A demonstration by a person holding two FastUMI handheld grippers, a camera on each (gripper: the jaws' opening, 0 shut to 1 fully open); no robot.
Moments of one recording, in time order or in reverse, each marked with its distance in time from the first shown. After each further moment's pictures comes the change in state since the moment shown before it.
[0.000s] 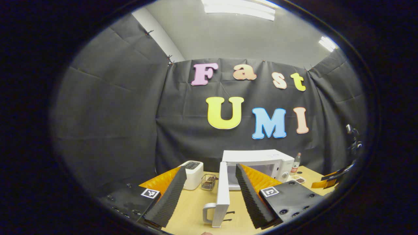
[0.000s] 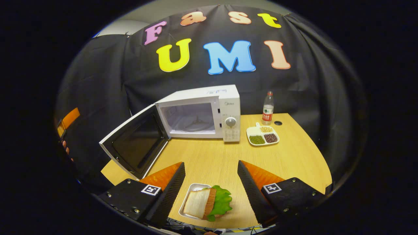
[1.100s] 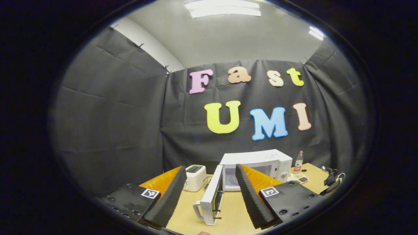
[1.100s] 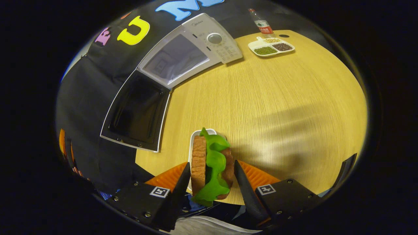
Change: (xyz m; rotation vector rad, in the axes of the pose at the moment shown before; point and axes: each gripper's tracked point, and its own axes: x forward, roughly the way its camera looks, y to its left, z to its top) left arm -0.038 -0.061 0.022 0.095 -0.018 0.099; right arm 0.026 0.005 -0.138 0.374 0.570 0.274
